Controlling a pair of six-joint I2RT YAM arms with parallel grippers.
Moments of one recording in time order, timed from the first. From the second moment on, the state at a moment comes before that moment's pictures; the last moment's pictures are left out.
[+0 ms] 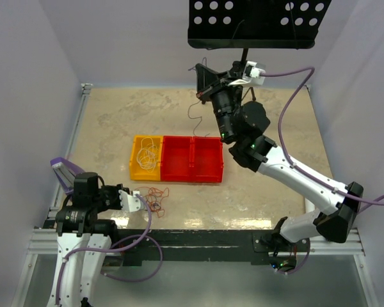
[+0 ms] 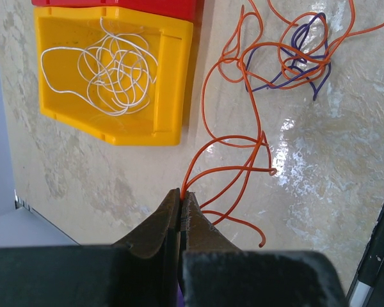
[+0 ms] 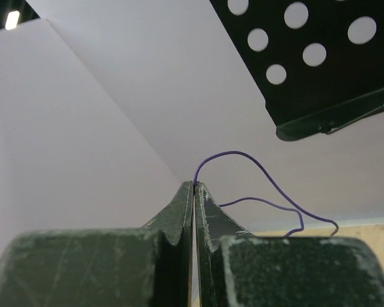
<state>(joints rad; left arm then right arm) -0.02 0.38 0.61 -1.09 0.49 1.39 0.92 1.38 1.44 0.48 0.62 0.38</state>
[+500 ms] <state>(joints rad) -0.02 0.38 0.61 -1.09 0.49 1.39 0.87 1.40 1.30 0.44 0.58 0.46</state>
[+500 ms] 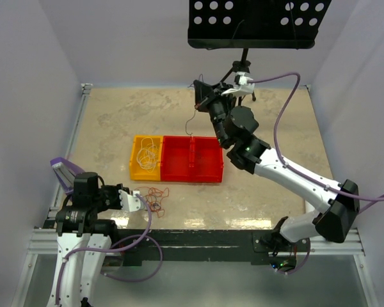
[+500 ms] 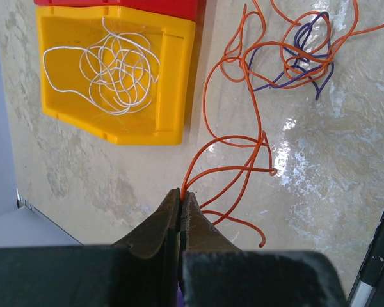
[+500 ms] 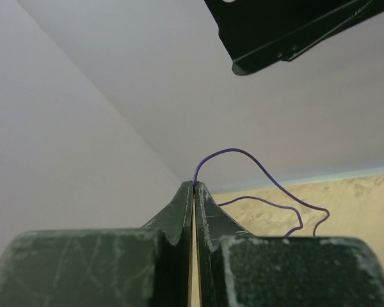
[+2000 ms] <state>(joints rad) -0.02 0.38 0.61 -1.09 0.49 1.39 0.87 1.18 0.92 0.20 0.68 0.62</state>
